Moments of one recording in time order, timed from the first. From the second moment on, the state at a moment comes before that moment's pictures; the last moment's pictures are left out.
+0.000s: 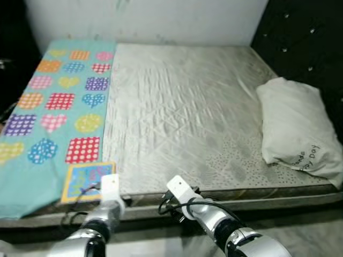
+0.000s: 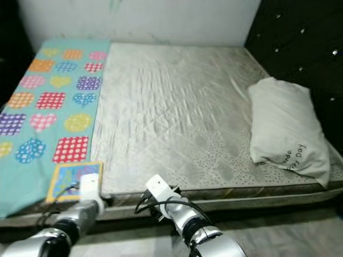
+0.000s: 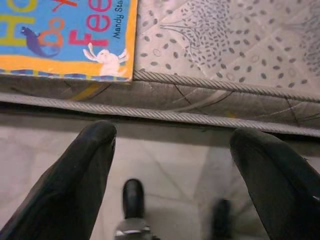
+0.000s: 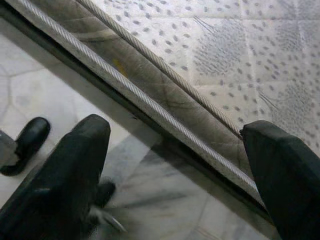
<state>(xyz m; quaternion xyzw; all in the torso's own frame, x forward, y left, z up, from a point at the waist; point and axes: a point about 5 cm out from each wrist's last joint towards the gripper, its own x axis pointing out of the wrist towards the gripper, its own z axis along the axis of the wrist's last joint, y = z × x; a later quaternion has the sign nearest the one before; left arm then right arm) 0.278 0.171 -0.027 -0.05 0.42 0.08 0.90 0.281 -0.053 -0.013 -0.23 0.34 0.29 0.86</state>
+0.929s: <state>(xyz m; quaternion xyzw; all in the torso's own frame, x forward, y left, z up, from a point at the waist) 0.289 0.156 -0.018 -0.08 0.38 0.04 0.92 0.282 -0.058 -0.014 -0.21 0.35 0.26 0.87</state>
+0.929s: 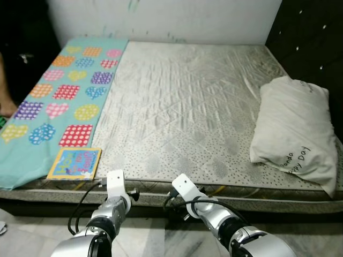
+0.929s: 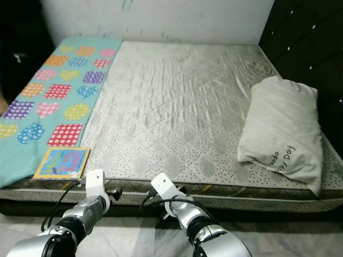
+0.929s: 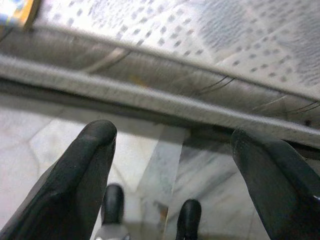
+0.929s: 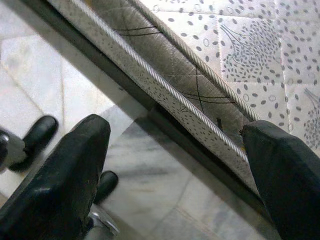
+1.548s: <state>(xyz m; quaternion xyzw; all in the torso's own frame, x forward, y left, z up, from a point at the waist) 0.287 0.199 0.058 -0.03 0.06 -0.01 1.00 0.344 -0.122 0.056 -0.07 0.19 0.17 0.97</state>
